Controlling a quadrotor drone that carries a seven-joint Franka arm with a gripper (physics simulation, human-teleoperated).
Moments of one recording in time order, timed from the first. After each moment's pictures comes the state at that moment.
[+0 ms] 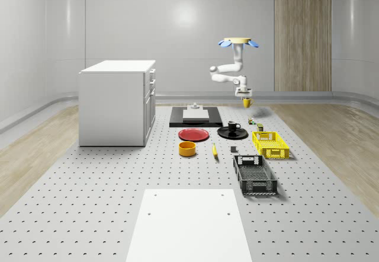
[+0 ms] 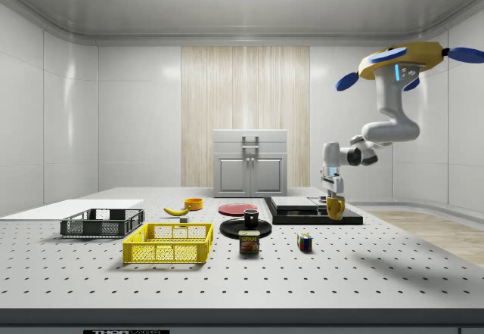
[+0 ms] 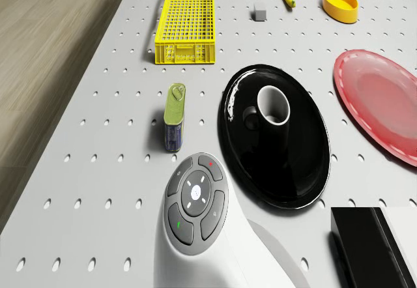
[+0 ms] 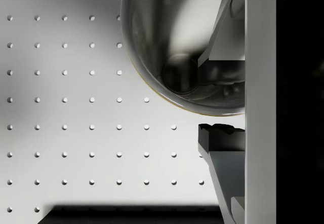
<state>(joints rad) -1.20 -1.39 1.09 -2.79 -2.08 1.56 1.67</state>
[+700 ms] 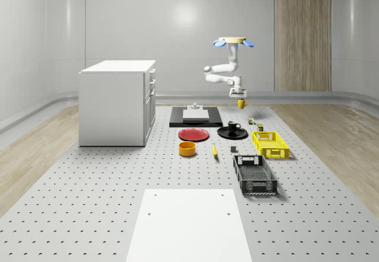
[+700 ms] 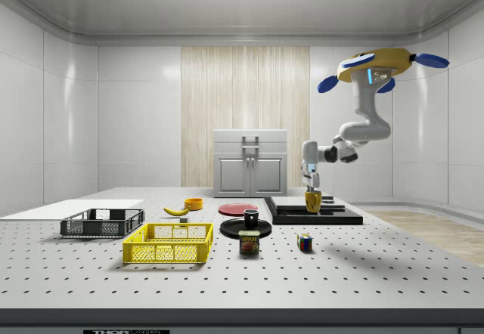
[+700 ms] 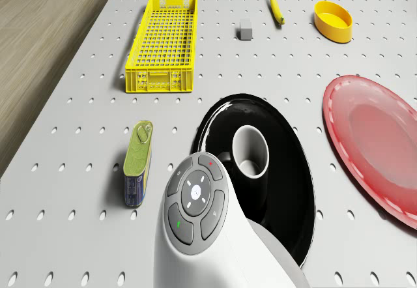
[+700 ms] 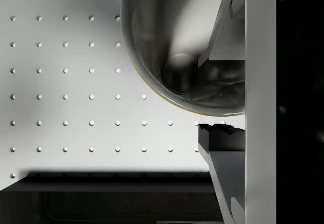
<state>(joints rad) -1.20 -1.39 1.09 -2.79 -2.08 1.56 1.68</state>
